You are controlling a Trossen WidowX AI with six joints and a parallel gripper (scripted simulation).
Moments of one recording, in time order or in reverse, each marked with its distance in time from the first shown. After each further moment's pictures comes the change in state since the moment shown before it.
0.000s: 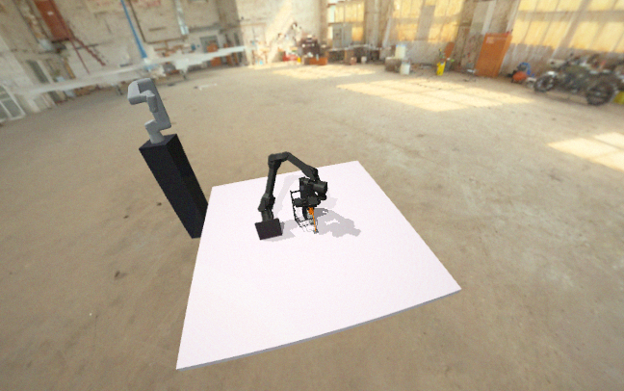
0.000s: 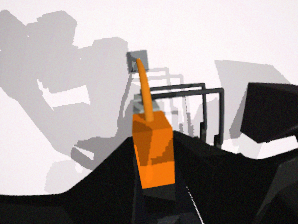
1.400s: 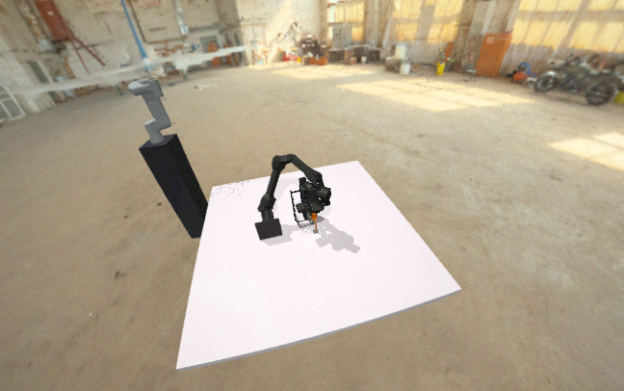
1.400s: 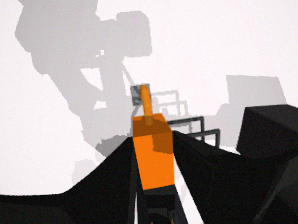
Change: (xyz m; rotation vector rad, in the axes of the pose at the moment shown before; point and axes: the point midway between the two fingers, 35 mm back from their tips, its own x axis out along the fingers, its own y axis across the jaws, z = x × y) arm -0.003 -0.001 0.051 0.006 -0.001 -0.002
